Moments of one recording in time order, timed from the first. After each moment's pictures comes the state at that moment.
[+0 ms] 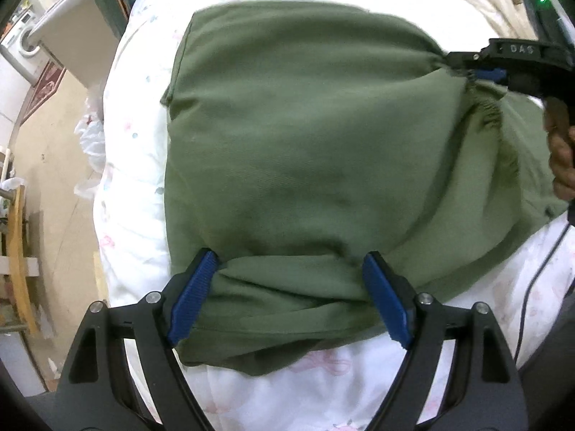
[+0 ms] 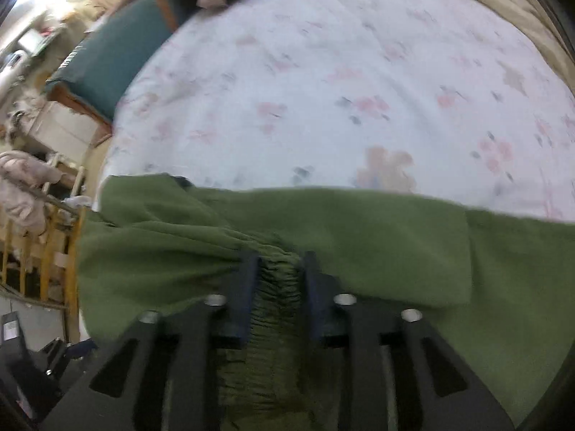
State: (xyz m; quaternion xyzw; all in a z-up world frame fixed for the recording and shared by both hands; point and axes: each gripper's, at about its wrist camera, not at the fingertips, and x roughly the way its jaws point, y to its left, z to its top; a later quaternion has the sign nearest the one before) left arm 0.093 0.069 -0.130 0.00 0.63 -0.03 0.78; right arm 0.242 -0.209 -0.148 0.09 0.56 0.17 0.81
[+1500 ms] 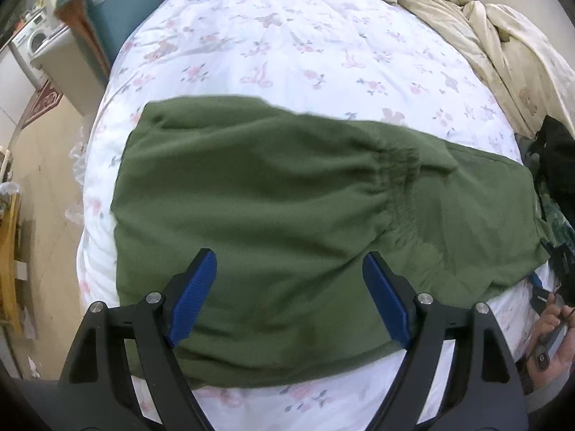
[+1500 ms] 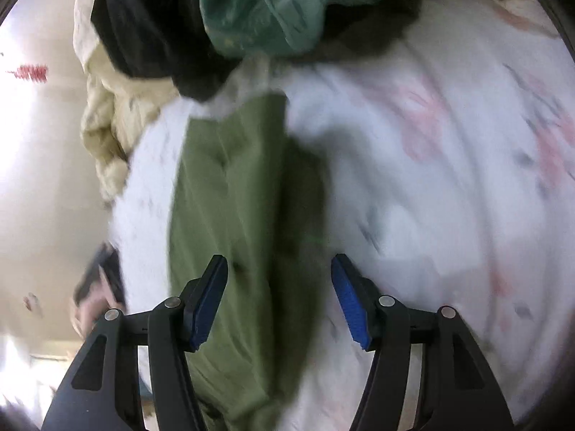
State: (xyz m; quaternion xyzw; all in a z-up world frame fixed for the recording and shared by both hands) left arm 0.139 -0.008 -0.081 -0.03 0.58 -0.03 0.81; right arm 0.013 -0.532 -0.198 0.59 0.31 -0.19 0.72
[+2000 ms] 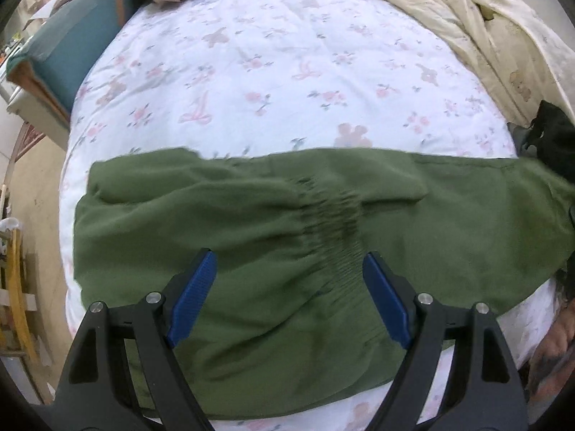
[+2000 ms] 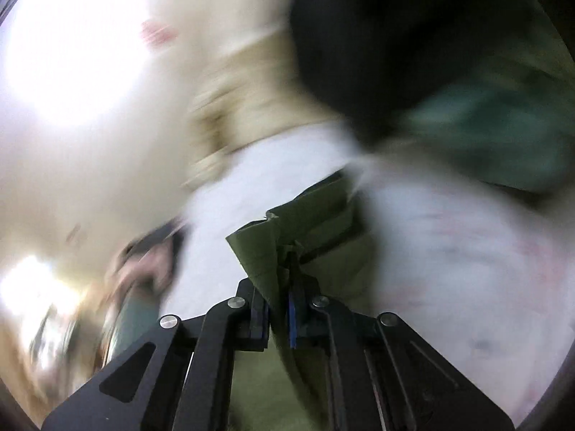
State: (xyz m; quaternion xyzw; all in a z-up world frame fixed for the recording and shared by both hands) left arm 0.192 -0.075 -0.077 0.01 0.58 -0.06 0.81; right arm 0.064 -0.497 -0.101 0.41 0.25 0.06 0.87
